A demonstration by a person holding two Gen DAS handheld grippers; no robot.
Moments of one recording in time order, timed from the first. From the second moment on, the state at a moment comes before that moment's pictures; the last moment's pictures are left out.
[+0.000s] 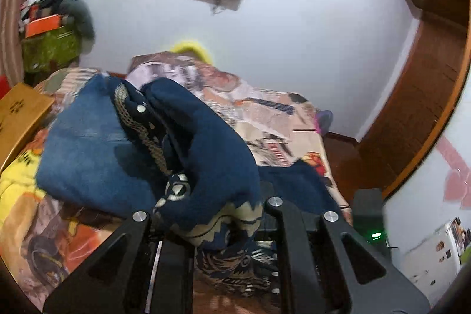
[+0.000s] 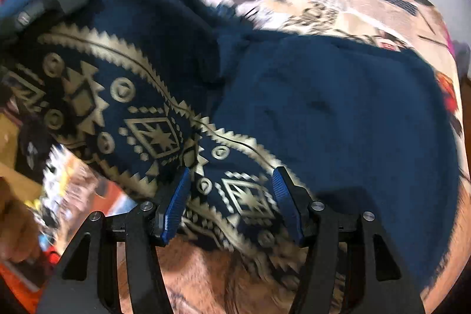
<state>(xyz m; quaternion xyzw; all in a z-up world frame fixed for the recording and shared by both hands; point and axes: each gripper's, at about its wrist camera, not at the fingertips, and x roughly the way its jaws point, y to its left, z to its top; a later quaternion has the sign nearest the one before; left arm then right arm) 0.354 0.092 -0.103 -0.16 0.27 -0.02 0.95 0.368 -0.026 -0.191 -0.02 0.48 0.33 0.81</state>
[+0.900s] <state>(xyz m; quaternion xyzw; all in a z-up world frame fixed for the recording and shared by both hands) 0.337 -0.081 -0.155 0.00 0.42 -0.19 0.89 0.315 -0.200 -0.113 0.03 0.40 0.20 0.89</state>
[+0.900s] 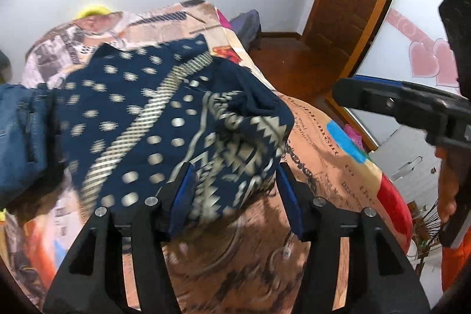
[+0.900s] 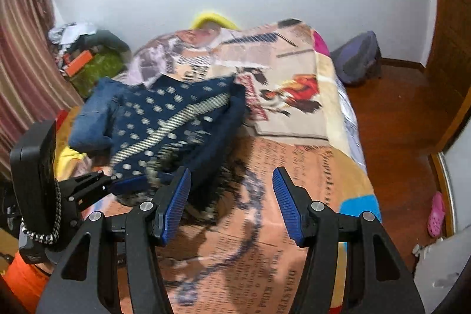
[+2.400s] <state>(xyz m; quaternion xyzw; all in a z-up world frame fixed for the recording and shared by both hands) 0.421 0.069 -0.215 -0.19 0.48 -0.15 0.84 0.402 -0.164 -0.207 0.07 0.49 0.22 0.84</state>
